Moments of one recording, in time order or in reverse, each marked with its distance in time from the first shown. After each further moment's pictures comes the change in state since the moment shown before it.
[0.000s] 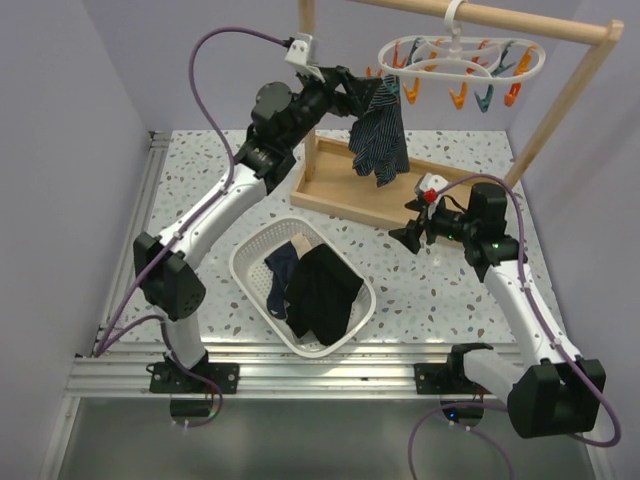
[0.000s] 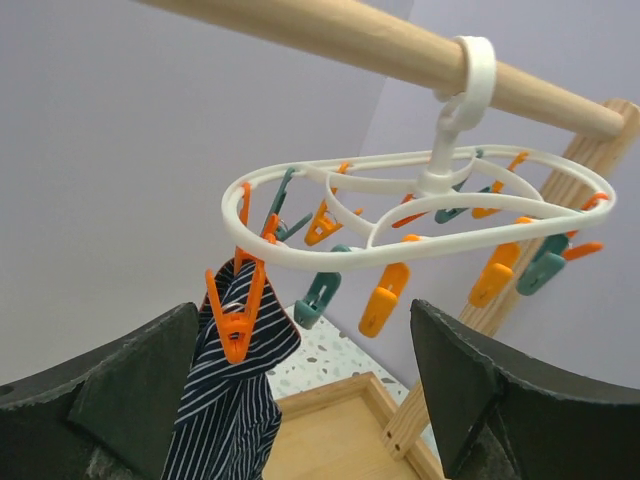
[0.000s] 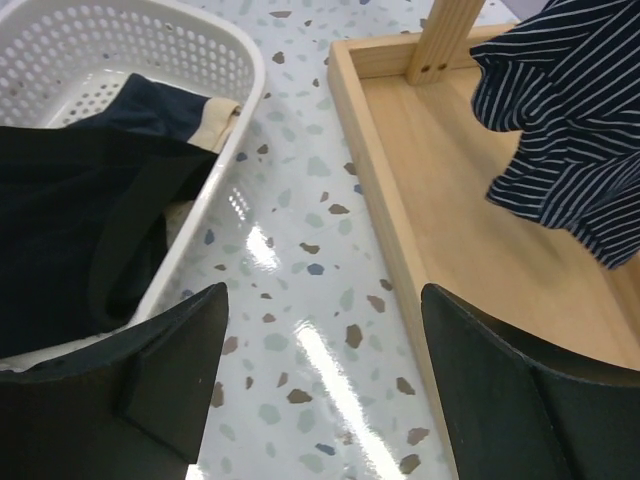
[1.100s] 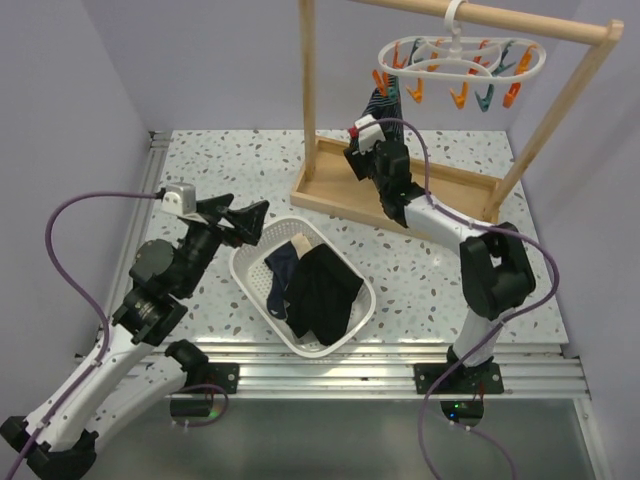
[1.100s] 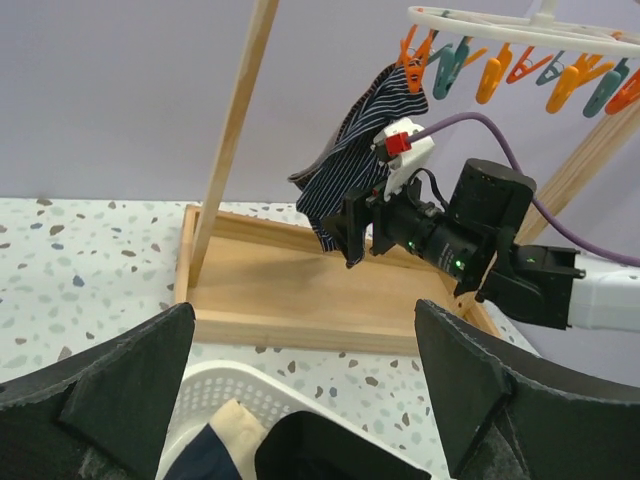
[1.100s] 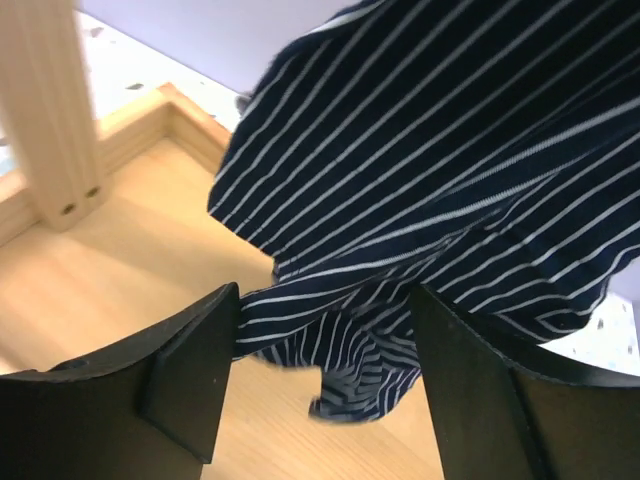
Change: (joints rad) left arm 0.000 -1.223 -1.140 -0.226 -0.291 0.027; right arm 0.373 0.718 0.405 0.593 1.069 0.105
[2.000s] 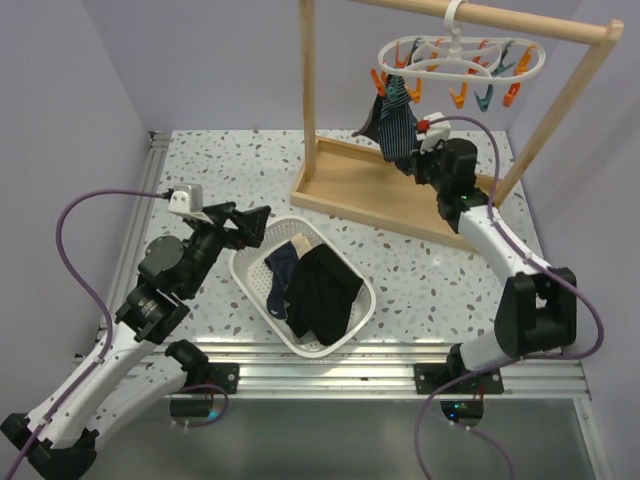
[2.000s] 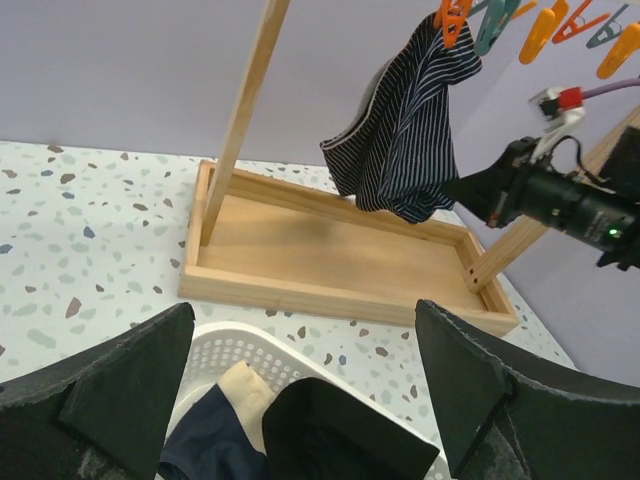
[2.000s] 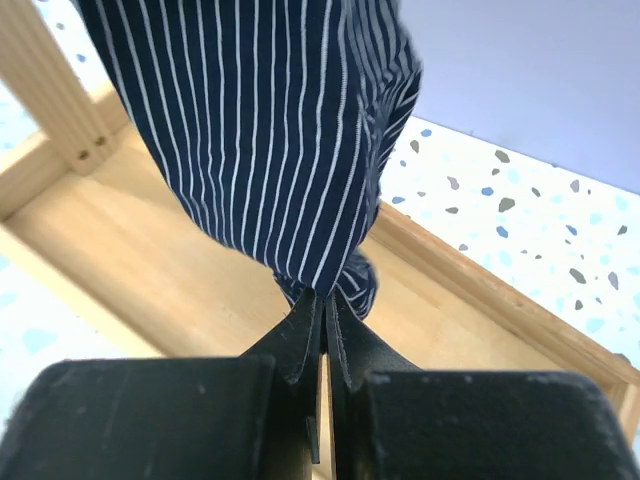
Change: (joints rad) left arm 0.000 -0.008 -0.013 -0.103 -0.040 -0.050; right arm -0.263 -0.254 -0.112 -0.241 -0.272 0.200
